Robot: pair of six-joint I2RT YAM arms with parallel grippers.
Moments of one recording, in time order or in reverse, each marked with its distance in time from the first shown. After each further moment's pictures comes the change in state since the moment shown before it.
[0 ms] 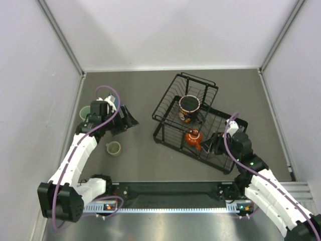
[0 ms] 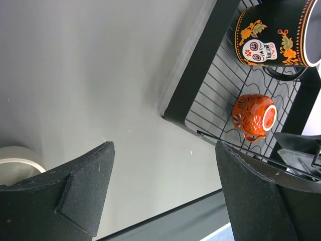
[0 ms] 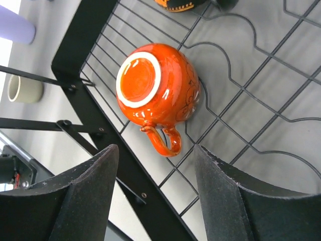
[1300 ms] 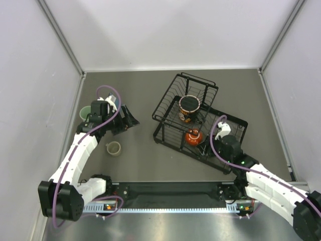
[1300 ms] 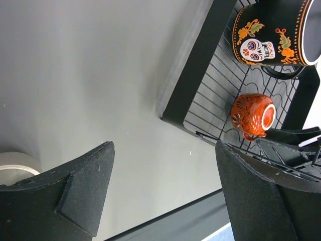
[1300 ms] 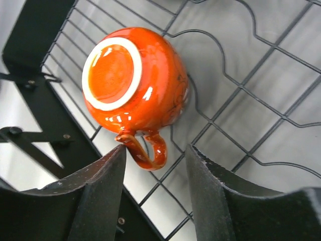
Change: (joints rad) left arm 0.000 0.011 -0.007 0.028 0.018 0.007; right arm 0.188 0.180 -0.084 0.235 0.216 0.000
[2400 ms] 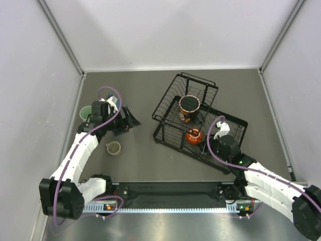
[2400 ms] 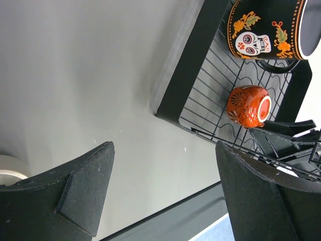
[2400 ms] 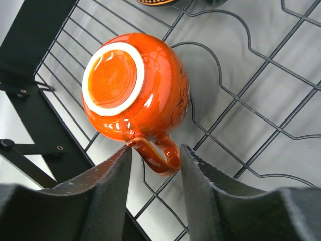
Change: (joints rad) left arm 0.006 0.016 -0.023 0.027 0.053 -0.013; right arm 0.034 0.061 -0.008 0.082 0.082 -0.014
